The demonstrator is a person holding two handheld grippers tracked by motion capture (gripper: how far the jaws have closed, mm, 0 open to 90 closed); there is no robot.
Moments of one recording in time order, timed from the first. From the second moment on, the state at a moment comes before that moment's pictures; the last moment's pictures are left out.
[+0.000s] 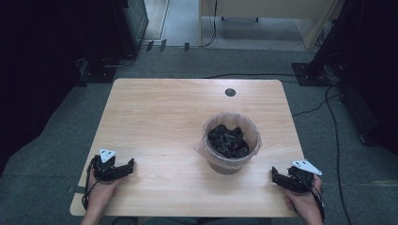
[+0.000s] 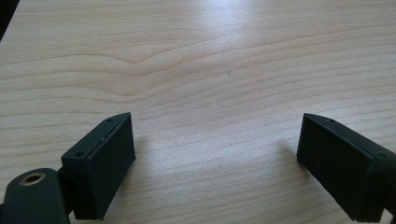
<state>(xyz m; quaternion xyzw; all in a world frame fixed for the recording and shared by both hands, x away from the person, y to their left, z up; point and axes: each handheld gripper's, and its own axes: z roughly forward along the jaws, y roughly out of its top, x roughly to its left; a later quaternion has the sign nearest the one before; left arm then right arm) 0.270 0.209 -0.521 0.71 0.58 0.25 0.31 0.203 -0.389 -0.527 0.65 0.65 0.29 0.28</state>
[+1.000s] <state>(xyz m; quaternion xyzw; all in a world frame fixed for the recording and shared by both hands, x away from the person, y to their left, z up) 0.272 0.205 -0.521 0.71 0.58 0.25 0.31 0.271 -0.360 -0.462 0.65 0.58 0.40 0.28</state>
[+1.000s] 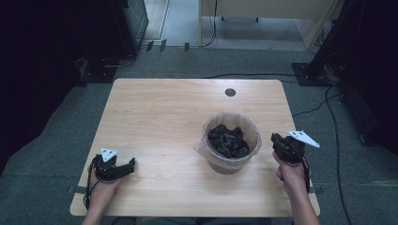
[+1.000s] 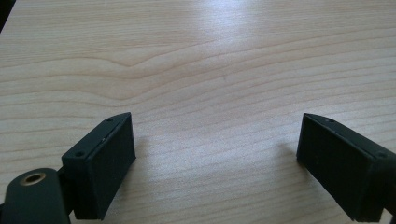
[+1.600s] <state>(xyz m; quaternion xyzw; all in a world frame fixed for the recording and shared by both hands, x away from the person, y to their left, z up) 0.271 0.205 -0.521 0.71 0.57 0.25 0.31 0.315 -0.322 -0.447 0.61 0.61 0.45 0.24</state>
